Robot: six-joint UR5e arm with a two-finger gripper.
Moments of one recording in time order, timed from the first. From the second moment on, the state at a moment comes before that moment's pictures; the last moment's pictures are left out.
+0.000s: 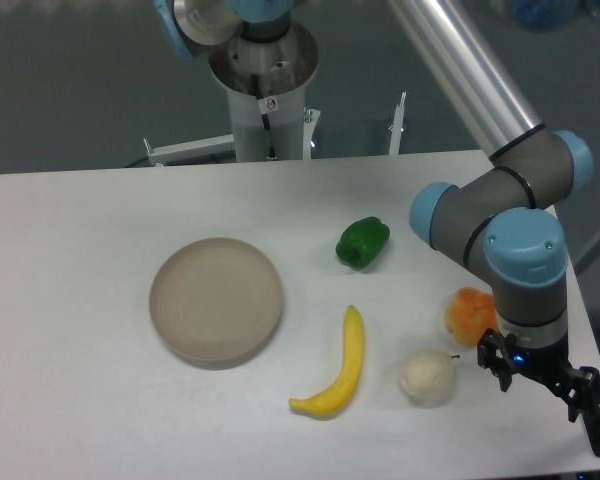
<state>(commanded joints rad) 2.40 -2.32 -1.13 -0.80 1.65 1.26</state>
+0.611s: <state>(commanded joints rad) 2.40 -2.26 -1.19 -0.80 1.65 1.23</state>
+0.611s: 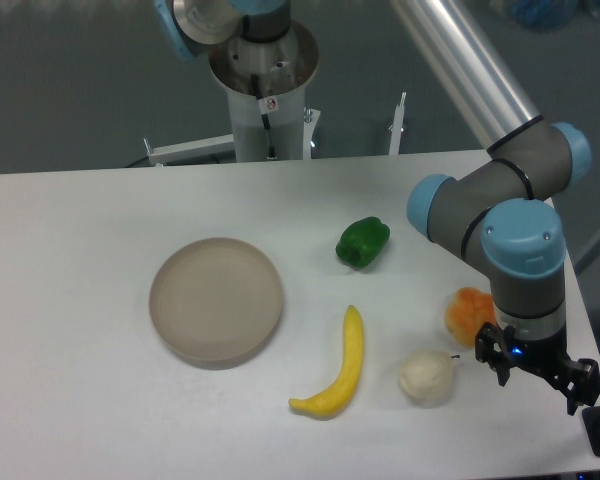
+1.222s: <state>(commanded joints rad) 2.36 -2.03 -1.42 -0.96 1.64 1.07</state>
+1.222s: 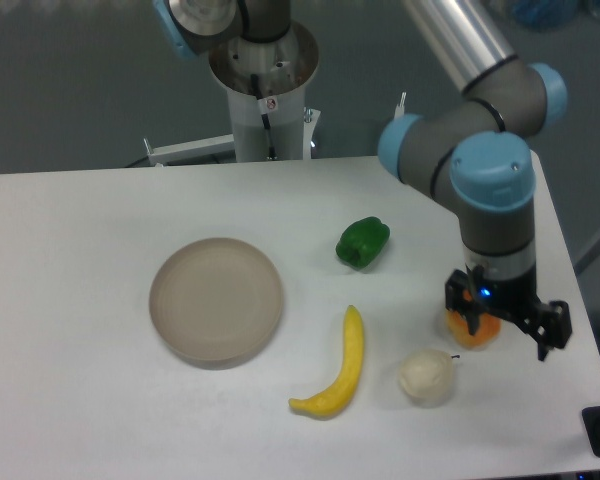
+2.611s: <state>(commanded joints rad) 2.21 -2.25 -1.51 -0.78 1.53 0.80</state>
